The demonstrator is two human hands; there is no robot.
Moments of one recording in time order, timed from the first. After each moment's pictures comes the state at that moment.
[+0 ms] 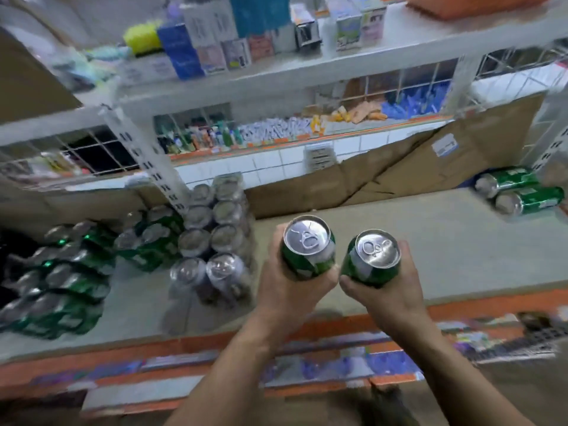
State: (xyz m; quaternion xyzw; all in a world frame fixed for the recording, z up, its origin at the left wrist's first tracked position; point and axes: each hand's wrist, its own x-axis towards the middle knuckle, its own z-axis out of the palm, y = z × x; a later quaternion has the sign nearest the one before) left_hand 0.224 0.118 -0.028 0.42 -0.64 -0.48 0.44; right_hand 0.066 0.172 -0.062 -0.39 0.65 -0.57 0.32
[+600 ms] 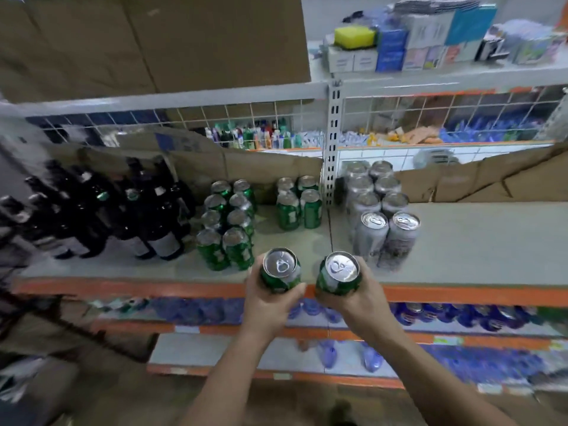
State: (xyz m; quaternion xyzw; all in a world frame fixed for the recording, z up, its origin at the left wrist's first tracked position) left_hand 0.620 0.147 -0.088 0.52 -0.51 -0.44 0.53; right_hand 0.440 0.176 -0.083 -0.49 0.61 -0.49 0.38
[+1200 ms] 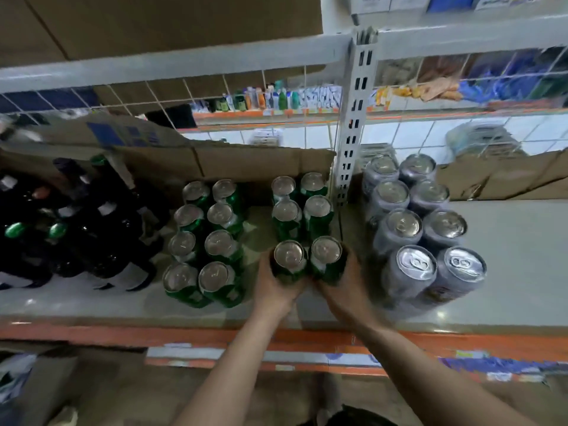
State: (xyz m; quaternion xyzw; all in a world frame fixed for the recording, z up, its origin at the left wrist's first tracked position) left_hand 0.596 -0.017 -0.159 0.62 -0.54 -0.44 0.36; right_hand 0.439 0.000 -0.174 -0.50 0.65 -0.44 0.35
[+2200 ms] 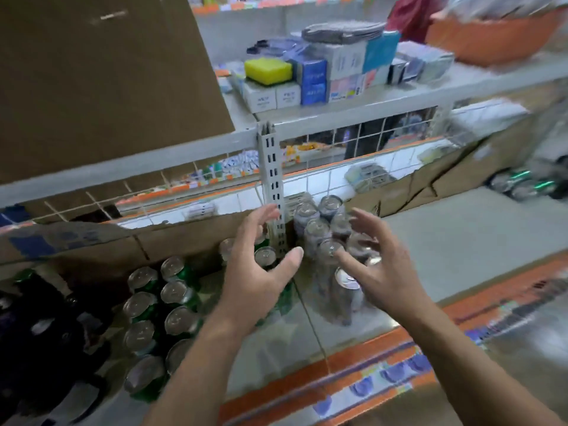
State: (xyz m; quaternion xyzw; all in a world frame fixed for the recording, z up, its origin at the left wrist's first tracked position) left_hand 0.571 -0.031 0.024 0.33 -0.76 -0.41 0.40; right_hand 0.375 0.065 0.001 -0.50 0.68 -0.52 0.13
